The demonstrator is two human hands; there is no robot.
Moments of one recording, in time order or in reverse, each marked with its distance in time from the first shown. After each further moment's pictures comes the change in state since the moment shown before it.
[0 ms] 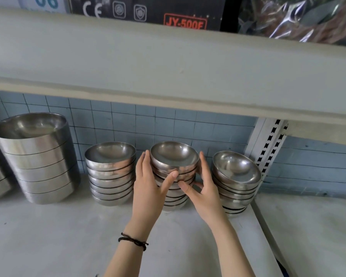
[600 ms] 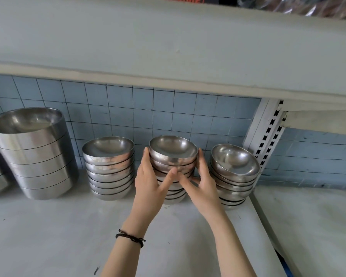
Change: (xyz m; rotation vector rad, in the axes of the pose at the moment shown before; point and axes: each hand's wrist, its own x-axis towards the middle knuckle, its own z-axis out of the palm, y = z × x) left_hand -0.007 -0.001 0.002 -0.075 -0.092 -0.037; right_hand -0.002 0.003 0.006 -0.014 0.024 0.024
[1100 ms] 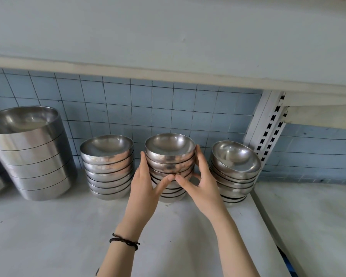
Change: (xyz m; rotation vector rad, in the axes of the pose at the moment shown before) left_hand -0.002 -0.018 -0.010 0.086 -0.107 0.016; right_hand 0.000 0.006 -0.002 -0.036 -0.024 -0.032
